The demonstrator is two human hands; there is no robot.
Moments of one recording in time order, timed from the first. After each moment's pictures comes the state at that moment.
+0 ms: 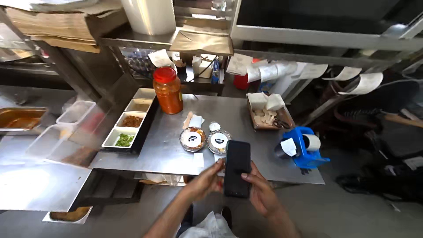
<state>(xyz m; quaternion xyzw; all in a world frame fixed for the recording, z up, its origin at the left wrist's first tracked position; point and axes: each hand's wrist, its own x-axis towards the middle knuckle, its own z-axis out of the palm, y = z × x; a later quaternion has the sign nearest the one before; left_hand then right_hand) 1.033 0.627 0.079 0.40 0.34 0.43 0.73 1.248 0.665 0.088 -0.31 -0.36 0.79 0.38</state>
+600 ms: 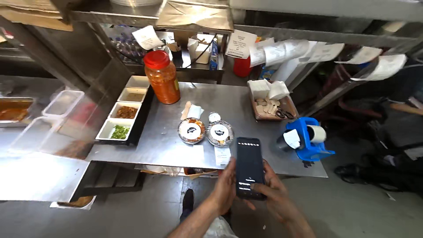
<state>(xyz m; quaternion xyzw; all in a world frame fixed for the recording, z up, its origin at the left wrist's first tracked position) 1.103 0.613 0.084 0.21 0.32 0.52 0.77 1.280 0.653 0.090 -0.37 -0.44 0.73 0.36</state>
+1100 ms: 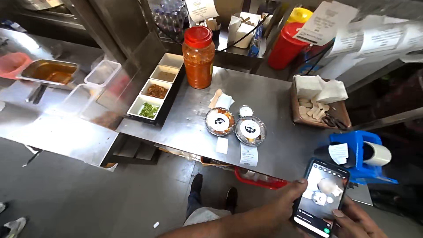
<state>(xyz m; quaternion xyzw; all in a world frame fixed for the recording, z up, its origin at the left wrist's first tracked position) 1.137 0.625 0.081 0.20 0.27 0.46 0.82 1.330 0.645 0.114 -0.53 -0.53 0.57 0.34</state>
